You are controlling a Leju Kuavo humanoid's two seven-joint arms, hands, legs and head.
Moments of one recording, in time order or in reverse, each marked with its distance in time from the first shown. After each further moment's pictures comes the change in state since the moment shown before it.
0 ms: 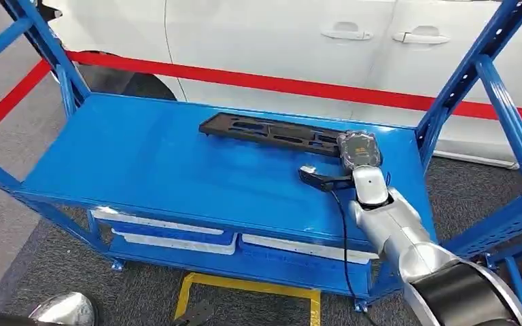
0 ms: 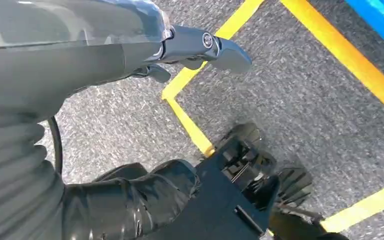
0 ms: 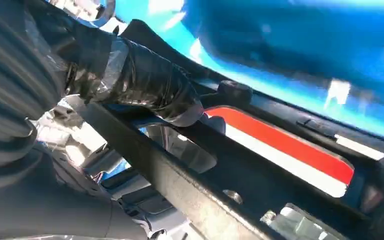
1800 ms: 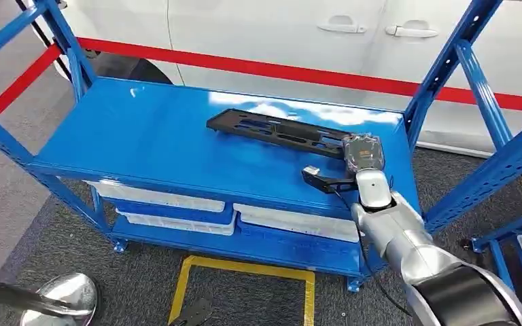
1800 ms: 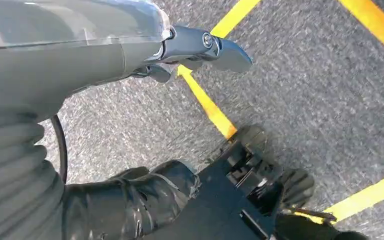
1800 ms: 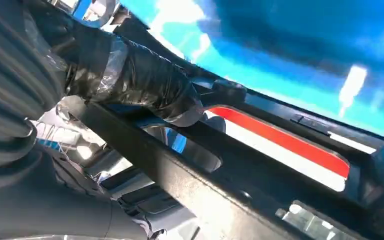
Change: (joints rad) left arm 0.006 0.005 -0.003 0.000 0.018 0.002 0.009; right arm 0.021 -0.009 -0.011 0.002 -0.002 -0.027 0.005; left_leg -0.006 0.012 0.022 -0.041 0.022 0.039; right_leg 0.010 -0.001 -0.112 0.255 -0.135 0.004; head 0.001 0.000
